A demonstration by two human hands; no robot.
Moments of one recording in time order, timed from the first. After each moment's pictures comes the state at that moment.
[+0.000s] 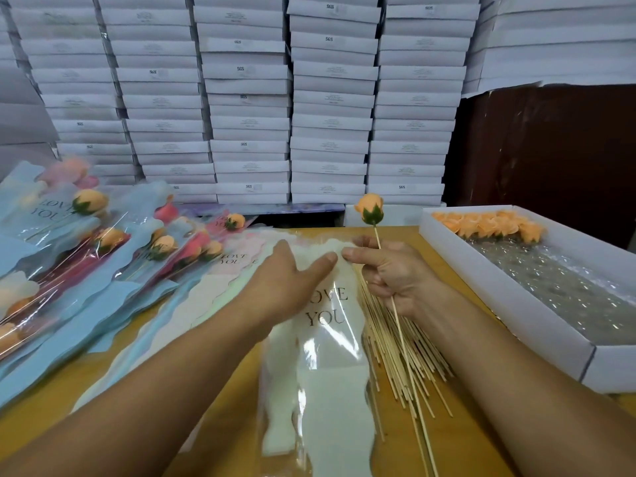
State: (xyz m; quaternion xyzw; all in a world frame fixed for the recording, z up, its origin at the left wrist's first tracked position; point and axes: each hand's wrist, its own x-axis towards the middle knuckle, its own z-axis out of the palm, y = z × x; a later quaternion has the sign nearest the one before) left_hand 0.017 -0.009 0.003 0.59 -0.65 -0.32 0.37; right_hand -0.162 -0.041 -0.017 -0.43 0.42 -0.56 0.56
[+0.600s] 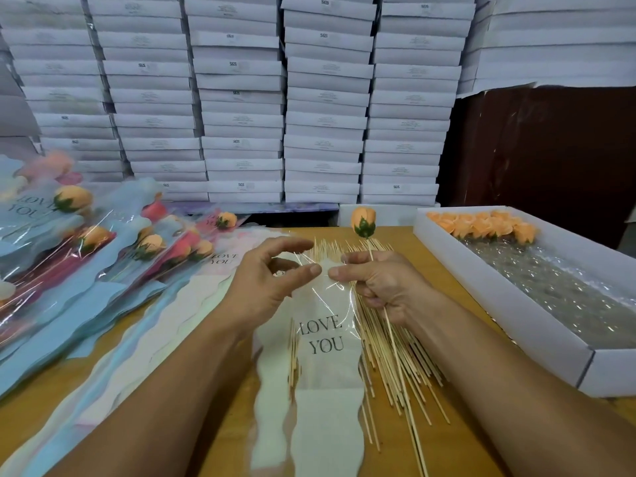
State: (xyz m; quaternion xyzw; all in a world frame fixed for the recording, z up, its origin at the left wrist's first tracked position) left_hand 0.037 -0.041 -0.028 0.38 -0.68 -0.38 0.50; right_hand -0.161 -0.042 -0.026 -0.45 0.49 -0.51 0.54
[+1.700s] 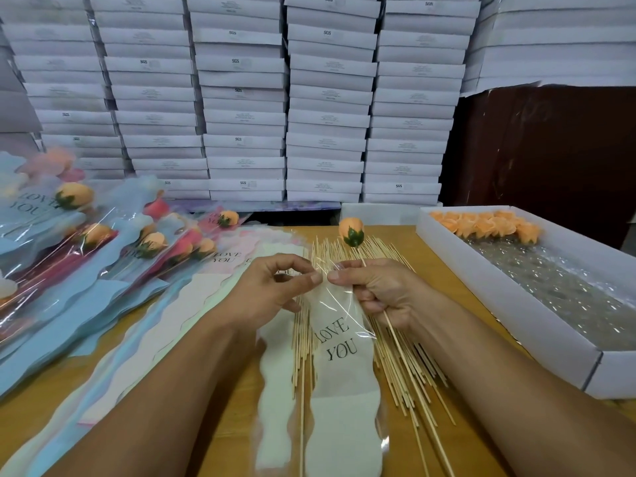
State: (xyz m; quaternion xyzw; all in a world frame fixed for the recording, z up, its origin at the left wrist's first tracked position) left_hand 0.041 -0.046 -0.035 0.41 -0.66 -0.44 0.44; right_hand -0.154 -0.038 -0.025 -0.43 0.46 -0.46 0.62
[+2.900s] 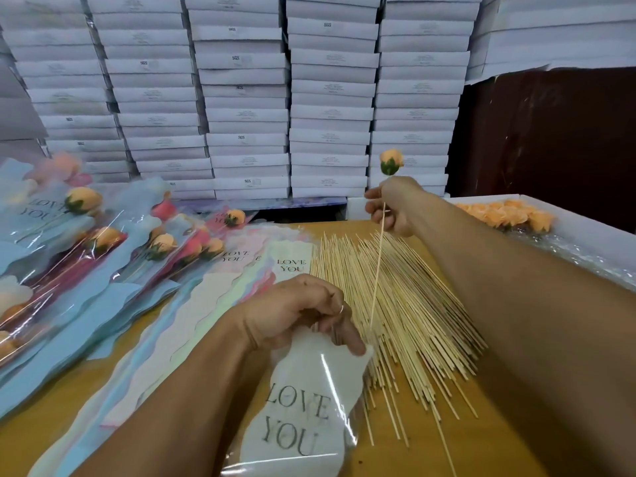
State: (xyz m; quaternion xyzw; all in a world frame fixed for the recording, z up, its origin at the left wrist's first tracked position) left_hand 0.039 -0.037 -0.034 0.20 -0.73 -0.62 0.22; right_hand -0.174 -0.130 0.045 -0.38 0.61 -0.53 0.46
